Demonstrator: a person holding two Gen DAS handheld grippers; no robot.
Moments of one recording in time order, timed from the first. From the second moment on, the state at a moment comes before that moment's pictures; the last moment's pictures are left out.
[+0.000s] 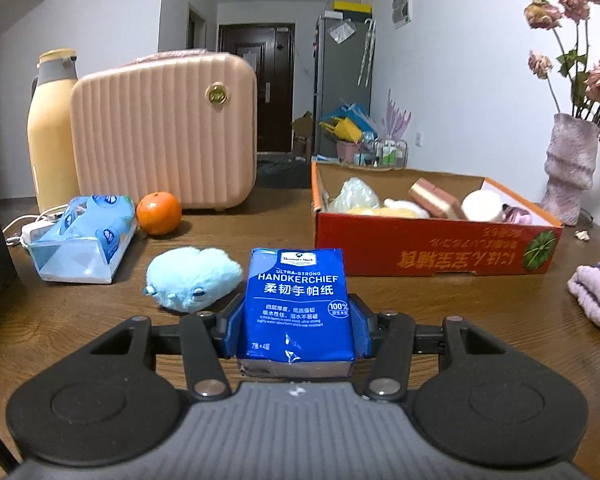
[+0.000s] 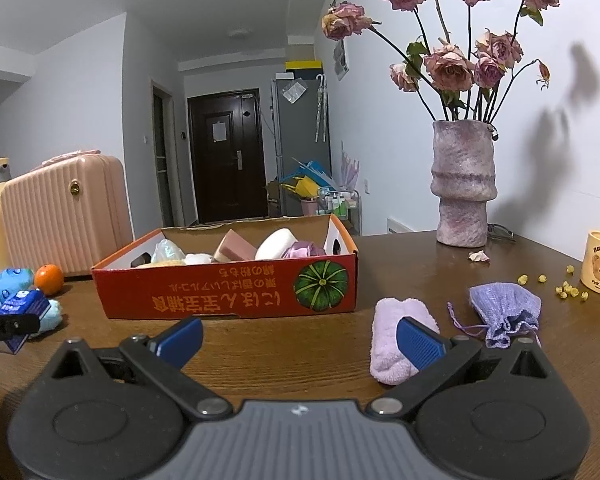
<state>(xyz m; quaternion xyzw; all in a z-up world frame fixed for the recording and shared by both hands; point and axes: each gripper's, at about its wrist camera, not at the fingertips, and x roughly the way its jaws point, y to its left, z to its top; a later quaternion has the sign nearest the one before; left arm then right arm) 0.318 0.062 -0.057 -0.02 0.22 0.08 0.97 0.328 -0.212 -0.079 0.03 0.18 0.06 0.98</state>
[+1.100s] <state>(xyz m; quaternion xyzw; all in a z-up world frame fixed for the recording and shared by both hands) 0.298 0.016 -0.054 -0.02 0.21 0.05 0.98 0.347 -0.274 -0.075 0.04 0.17 -0.01 0.99</state>
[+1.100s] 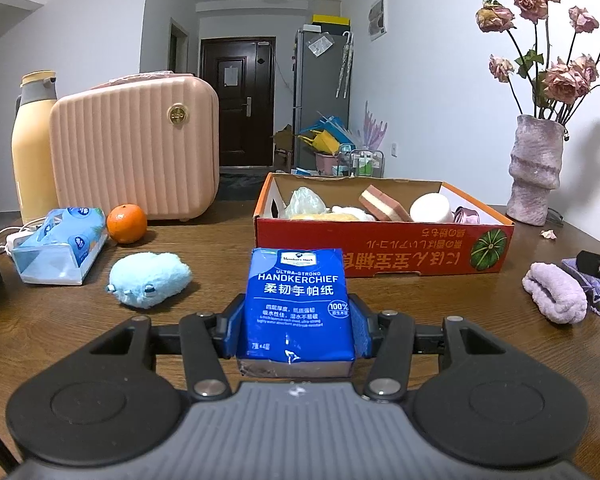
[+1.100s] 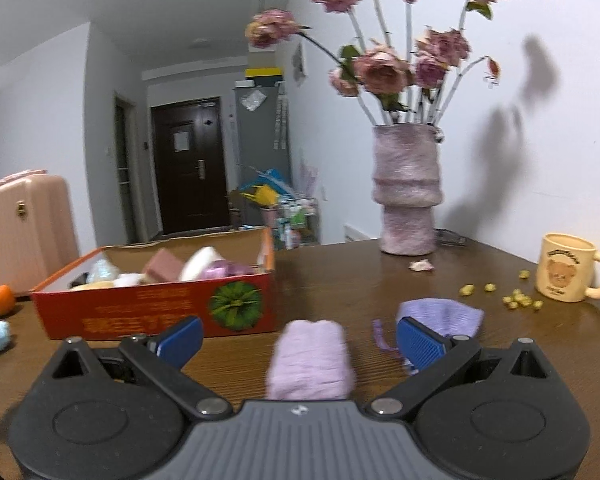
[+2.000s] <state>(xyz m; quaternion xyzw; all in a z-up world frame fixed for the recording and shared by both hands) 0.296 0.013 -0.053 -0.01 0.20 0.05 0.98 0.425 -0.363 -0.101 0.04 0.25 -0.10 0.96</state>
